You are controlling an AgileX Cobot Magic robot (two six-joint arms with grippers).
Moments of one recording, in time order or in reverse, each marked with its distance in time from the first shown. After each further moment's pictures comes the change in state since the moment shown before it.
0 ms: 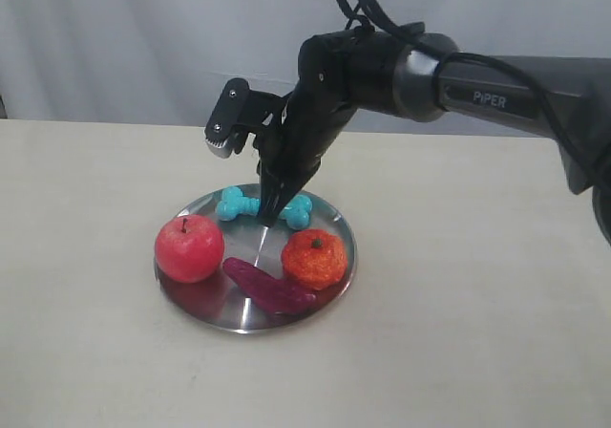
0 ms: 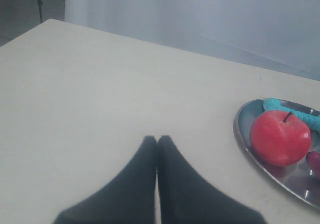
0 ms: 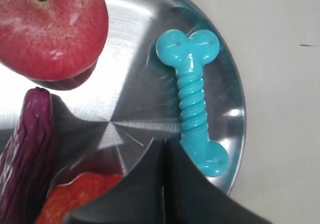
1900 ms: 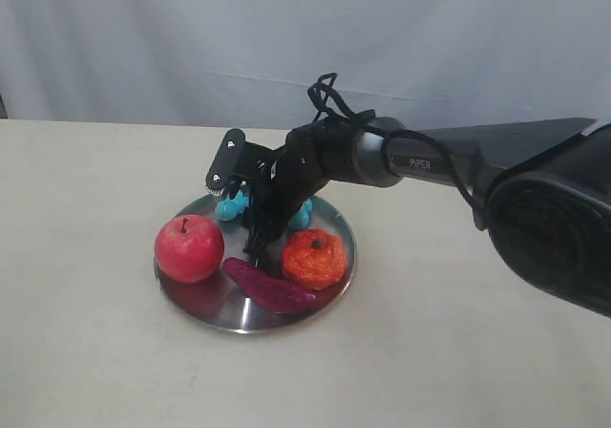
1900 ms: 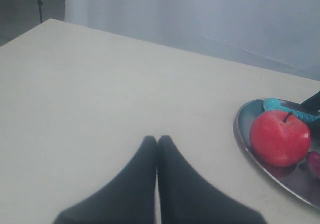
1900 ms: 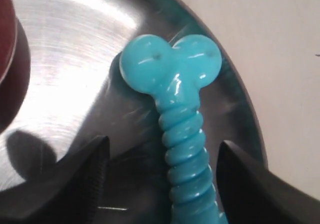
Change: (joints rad) left arm 0.000 0.000 0.000 0.000 0.000 0.000; right arm 0.000 0.214 -0.002 -0.042 -0.333 0.043
